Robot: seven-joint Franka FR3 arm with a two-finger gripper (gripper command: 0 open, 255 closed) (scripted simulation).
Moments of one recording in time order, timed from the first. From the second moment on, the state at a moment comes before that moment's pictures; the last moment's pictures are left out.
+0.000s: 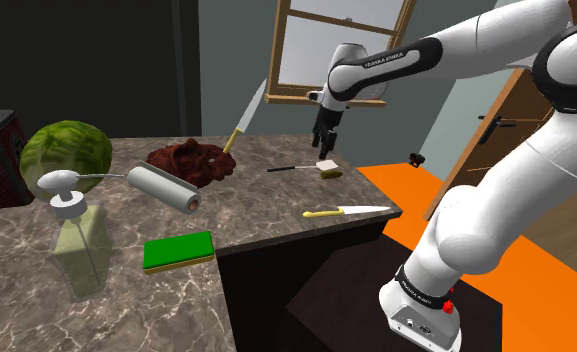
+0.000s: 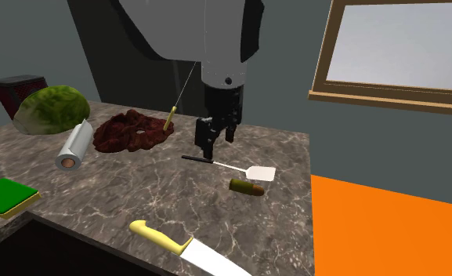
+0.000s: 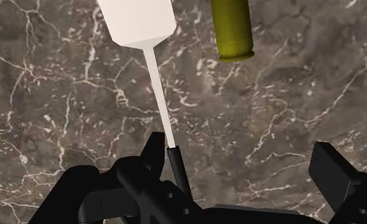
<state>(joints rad) 0.12 -0.26 -0.37 -2.35 -0.03 2.12 -1.08</state>
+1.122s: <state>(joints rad) 0.15 0.06 -0.42 -2.26 0.12 2.33 -1.43</state>
